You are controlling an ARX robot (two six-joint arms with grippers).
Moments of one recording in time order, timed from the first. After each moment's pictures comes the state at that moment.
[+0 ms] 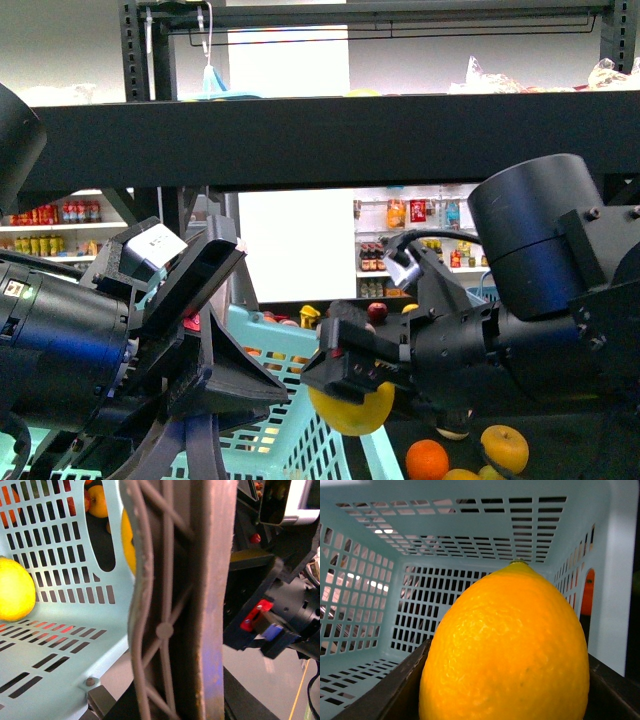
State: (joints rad) left arm -0.30 1.47 0.99 -0.05 0.60 -0.56; right arm 0.35 1.78 1.12 0.28 -0.34 0.36
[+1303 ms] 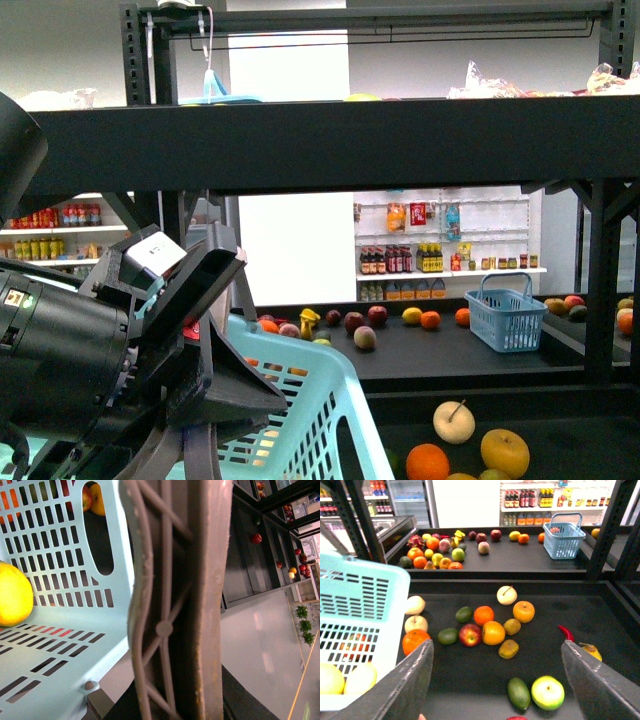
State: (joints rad) left arm -0.30 1.47 0.99 -0.06 0.60 -0.57; right arm 0.11 0.58 0.35 0.19 0.10 0.03
